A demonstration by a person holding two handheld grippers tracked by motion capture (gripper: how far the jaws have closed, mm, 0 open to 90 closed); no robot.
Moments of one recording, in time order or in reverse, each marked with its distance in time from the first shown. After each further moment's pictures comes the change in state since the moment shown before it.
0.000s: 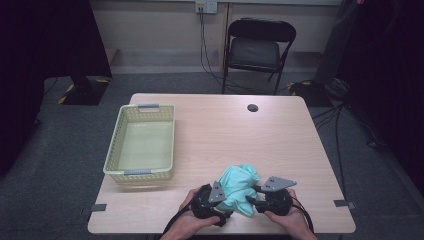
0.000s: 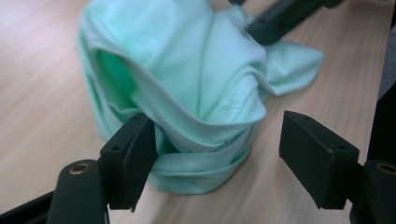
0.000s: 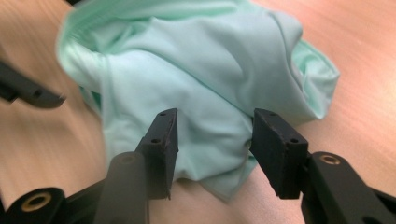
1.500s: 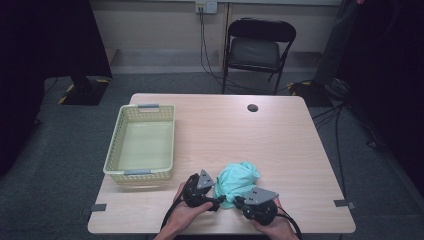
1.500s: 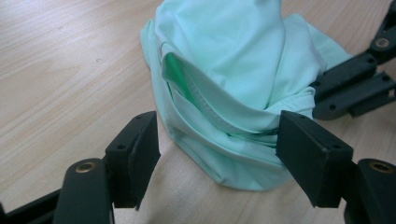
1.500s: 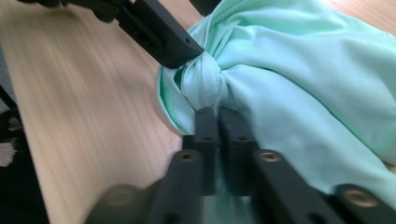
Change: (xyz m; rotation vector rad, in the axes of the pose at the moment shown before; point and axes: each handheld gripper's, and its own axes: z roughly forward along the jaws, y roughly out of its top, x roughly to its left) left arm 0.030 -0.008 0.003 -0.058 0.071 -0.147; right arm 0.041 0.003 0.022 -0.023 0.057 -0.128
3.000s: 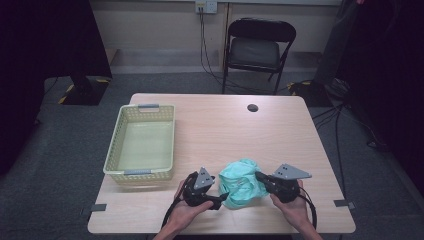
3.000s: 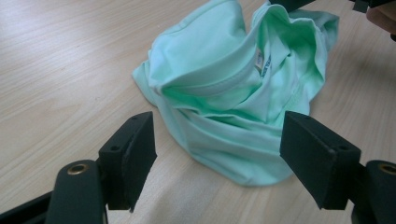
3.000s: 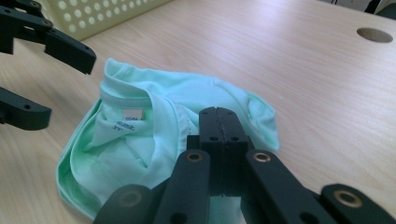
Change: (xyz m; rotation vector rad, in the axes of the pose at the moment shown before) left arm -0.004 0.009 -0.007 -0.102 -0.028 0.018; right arm -0.067 0.007 -0.041 -0.166 -0.168 0.193
